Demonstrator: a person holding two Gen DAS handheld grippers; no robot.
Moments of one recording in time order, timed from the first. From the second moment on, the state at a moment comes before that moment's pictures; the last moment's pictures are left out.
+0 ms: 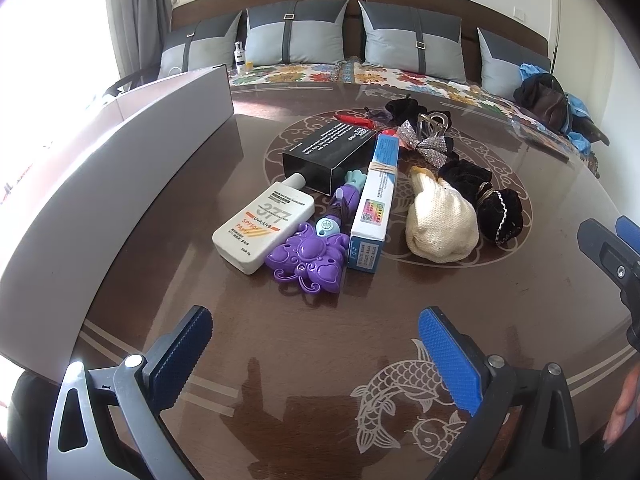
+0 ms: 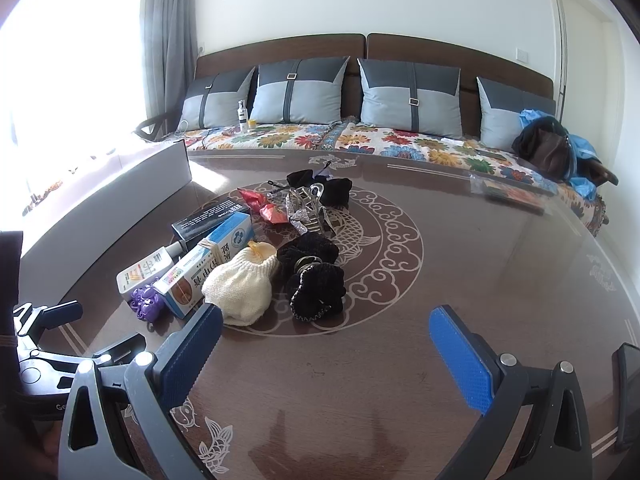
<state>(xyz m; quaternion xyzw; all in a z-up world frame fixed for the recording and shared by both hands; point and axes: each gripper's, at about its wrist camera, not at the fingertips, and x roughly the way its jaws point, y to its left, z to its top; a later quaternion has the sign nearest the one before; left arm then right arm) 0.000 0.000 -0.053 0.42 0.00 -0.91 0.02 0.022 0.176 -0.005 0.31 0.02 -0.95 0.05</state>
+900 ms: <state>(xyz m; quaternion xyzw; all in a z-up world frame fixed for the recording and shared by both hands) 0.001 -0.004 -0.063 0.44 -0.01 -0.90 0.02 0.022 0.175 -0.010 0.32 0.02 -0.95 0.05</state>
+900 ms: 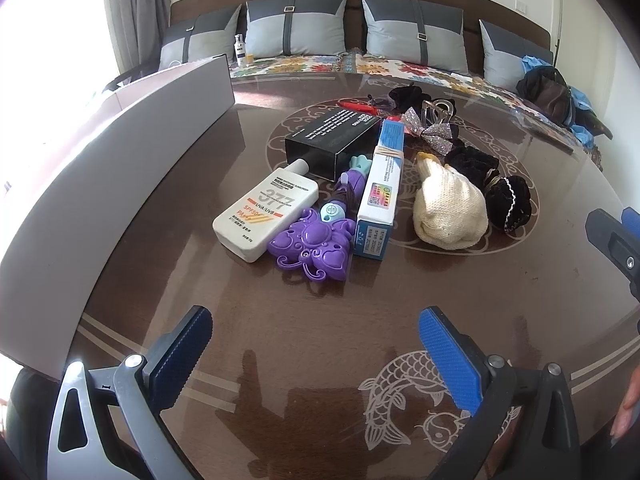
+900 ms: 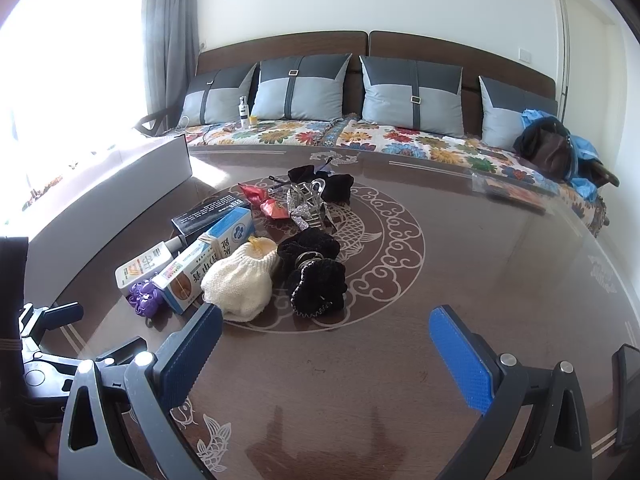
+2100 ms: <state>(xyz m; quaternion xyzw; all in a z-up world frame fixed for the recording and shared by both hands) 0.000 0.001 -0.073 0.45 -0.02 -0.89 0.02 0.018 0.173 -0.012 0.33 0.02 -0.94 0.05</state>
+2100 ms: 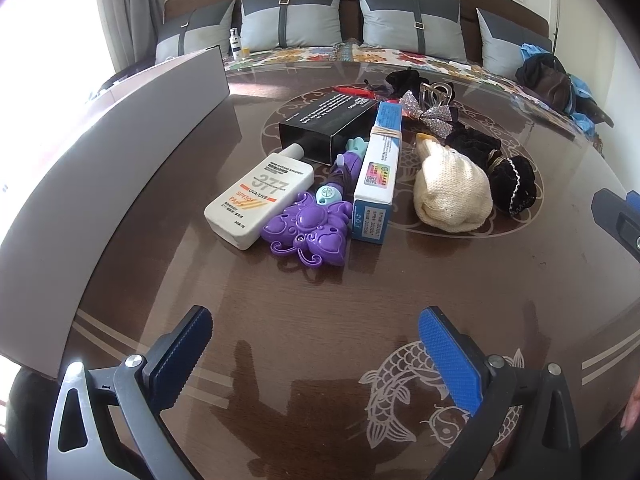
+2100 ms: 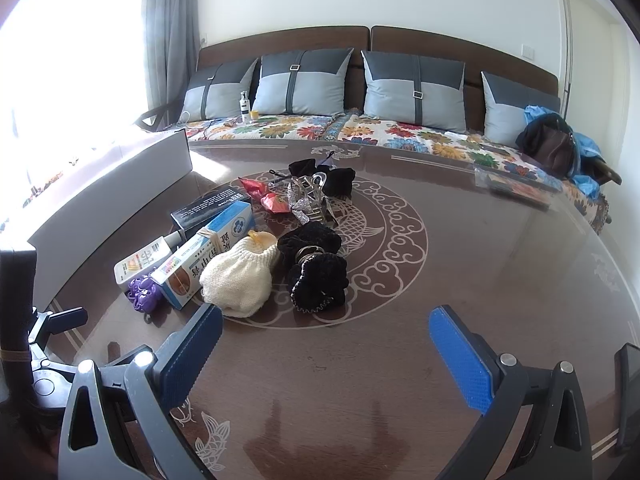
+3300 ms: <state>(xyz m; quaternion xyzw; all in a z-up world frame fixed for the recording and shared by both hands) -0.002 0.000 -0.086 0.47 -0.04 -0.88 0.03 0.019 0.176 -0.011 0.33 0.02 -0.94 0.05</state>
